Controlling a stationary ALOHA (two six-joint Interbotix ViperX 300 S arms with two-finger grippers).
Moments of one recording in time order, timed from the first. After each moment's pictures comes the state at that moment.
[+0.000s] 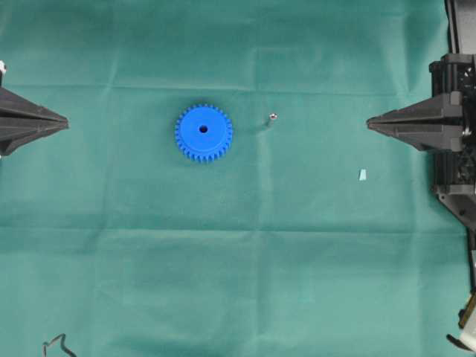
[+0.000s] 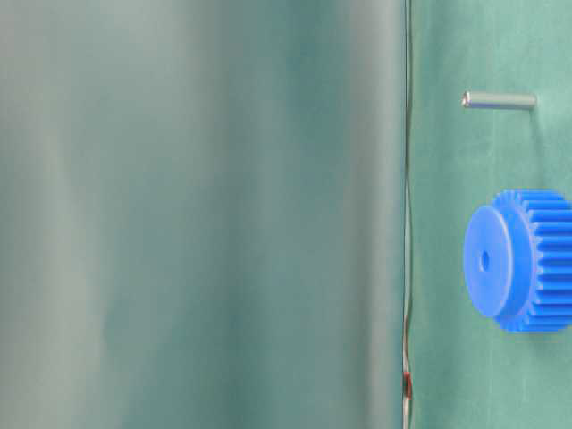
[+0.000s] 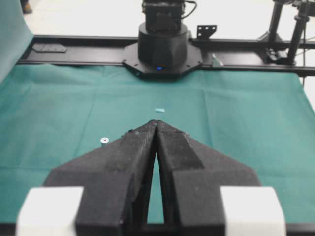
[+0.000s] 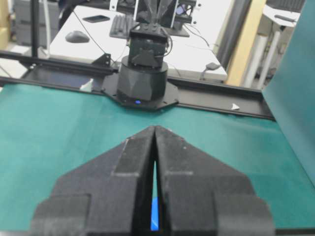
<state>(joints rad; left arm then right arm) 0.00 -0.97 1.19 0.00 -0.29 0.00 0.00 -0.96 1.17 0.00 -0.29 0.00</state>
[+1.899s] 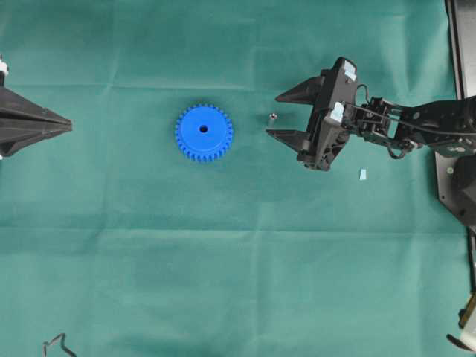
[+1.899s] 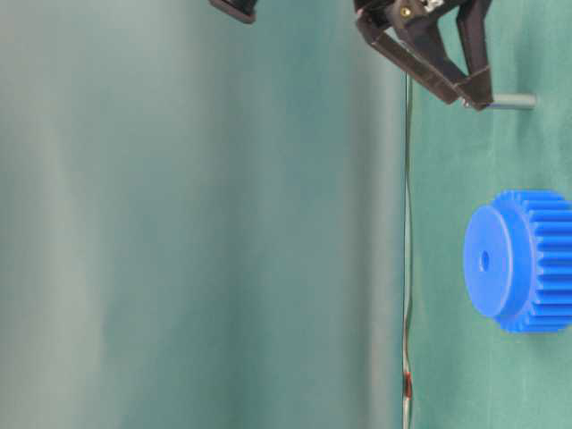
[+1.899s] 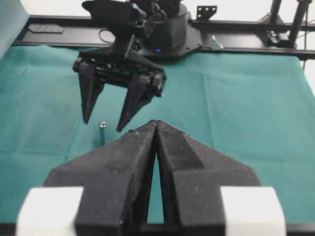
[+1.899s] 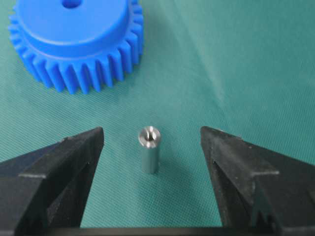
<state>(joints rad) 0.00 -0.96 1.16 0.01 -0.22 -0.02 -0.18 0.05 1.05 0.23 -0.62 0.04</state>
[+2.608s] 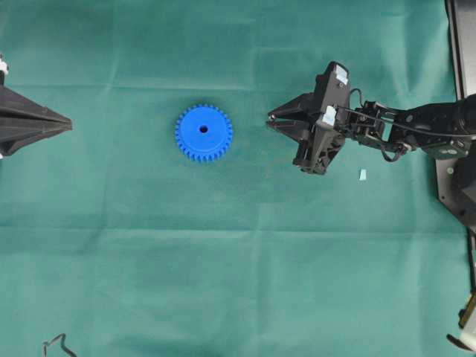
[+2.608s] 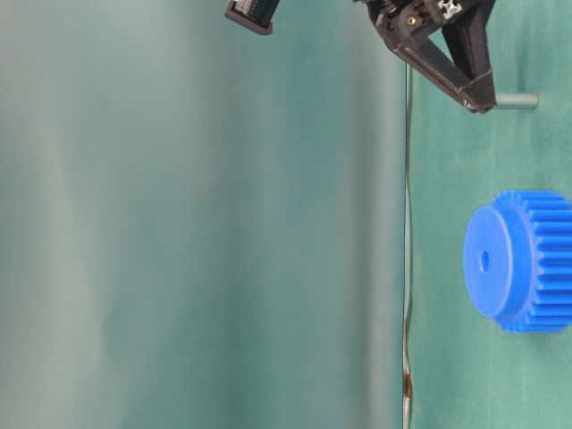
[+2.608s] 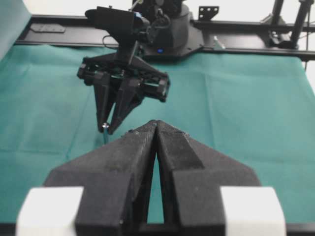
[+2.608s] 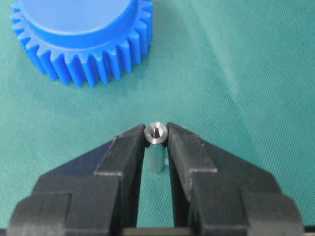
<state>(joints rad) 0.01 -0.96 1.16 0.01 -0.22 -0.03 -0.16 0.08 1.03 0.23 -0.60 0.05</state>
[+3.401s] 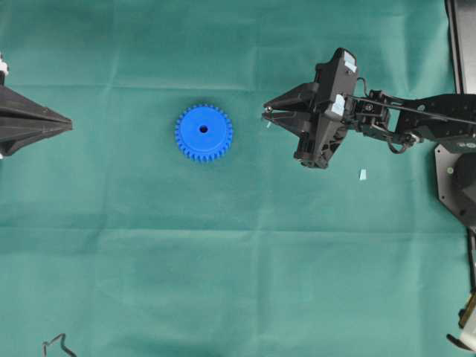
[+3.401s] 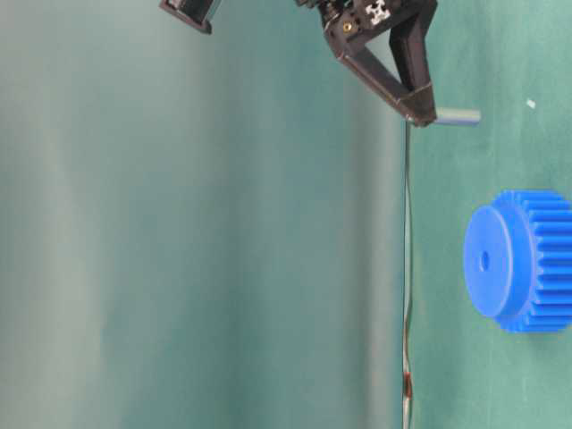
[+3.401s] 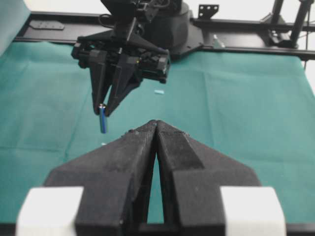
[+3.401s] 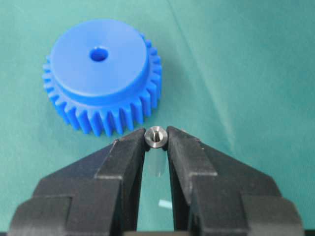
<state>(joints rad) 0.01 -0.96 1.16 0.01 -0.21 -0.03 -0.17 -0.06 0.99 0.23 -0.47 0.03</state>
